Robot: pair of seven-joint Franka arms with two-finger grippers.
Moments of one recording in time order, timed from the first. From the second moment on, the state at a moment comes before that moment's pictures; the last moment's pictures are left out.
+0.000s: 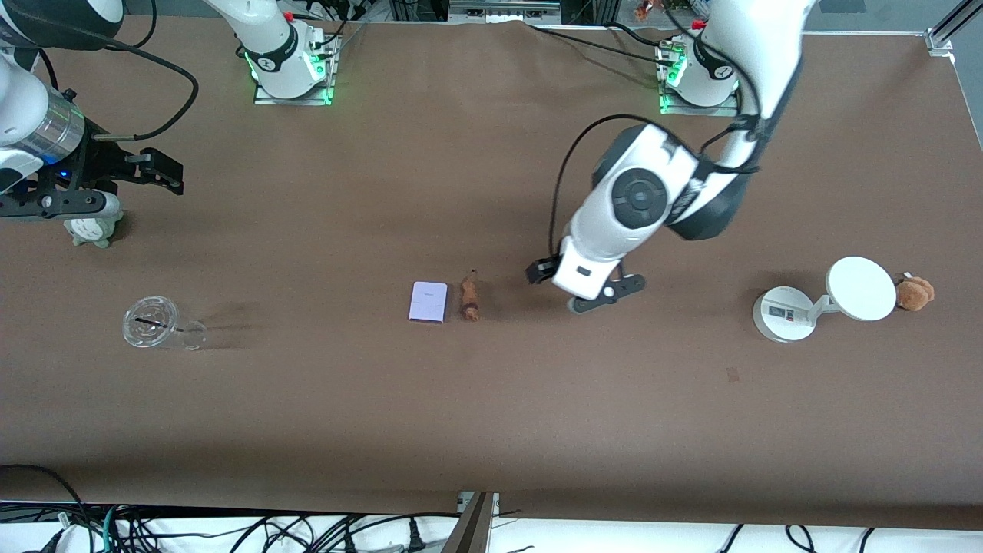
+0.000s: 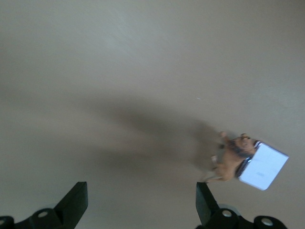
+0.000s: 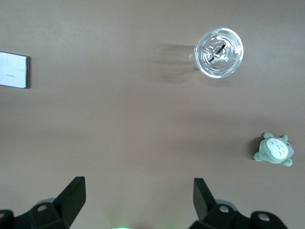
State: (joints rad) left arm -0.36 0.58 -0.26 -1.51 -0.06 2.11 -0.99; right arm 0.06 0.01 0.02 -1.69 -0.05 1.59 0.01
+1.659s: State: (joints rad) left arm -0.75 1.02 0.01 -1.06 -0.06 2.27 -1.20; right arm 0.06 0.02 0.02 -1.68 -0.05 1.59 0.01
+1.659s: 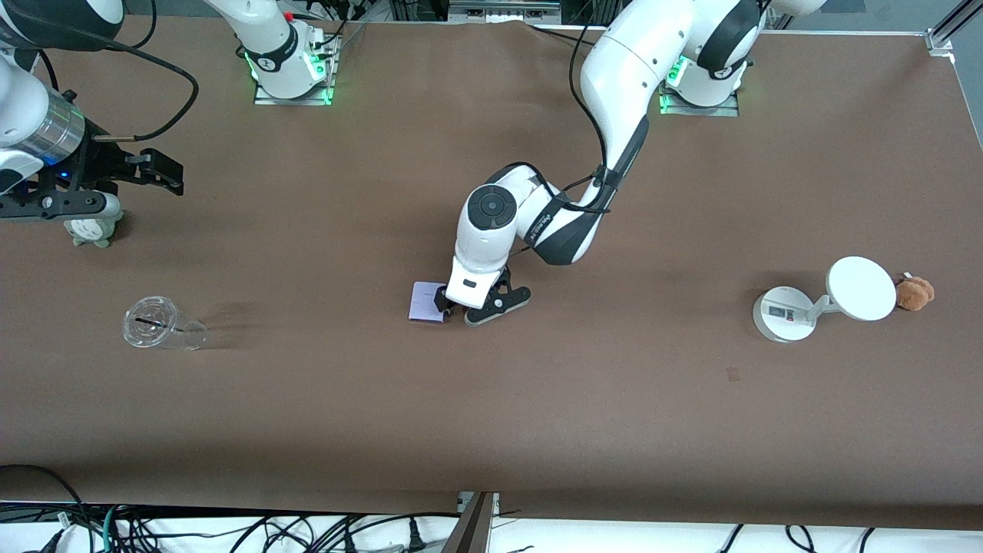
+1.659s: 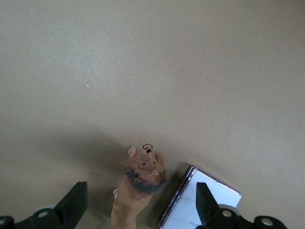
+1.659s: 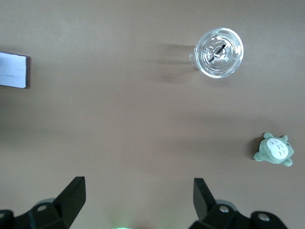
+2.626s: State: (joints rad) left arm -0.75 1.05 0.01 -1.05 -0.04 2.28 -1.11; right arm 0.06 0.02 0.02 -1.68 -0.05 1.59 0.01
